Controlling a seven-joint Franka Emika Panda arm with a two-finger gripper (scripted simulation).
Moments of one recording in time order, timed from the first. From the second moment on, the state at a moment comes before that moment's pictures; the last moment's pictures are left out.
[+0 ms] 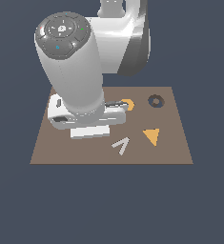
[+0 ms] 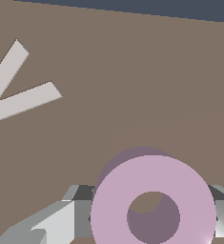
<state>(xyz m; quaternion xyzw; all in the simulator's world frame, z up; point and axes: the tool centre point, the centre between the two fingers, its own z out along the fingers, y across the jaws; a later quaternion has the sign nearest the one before) 0.034 -0.060 0.032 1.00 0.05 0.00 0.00</state>
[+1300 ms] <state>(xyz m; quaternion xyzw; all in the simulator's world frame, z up) -0.079 0.168 0.040 0.99 0.16 0.00 0.00</state>
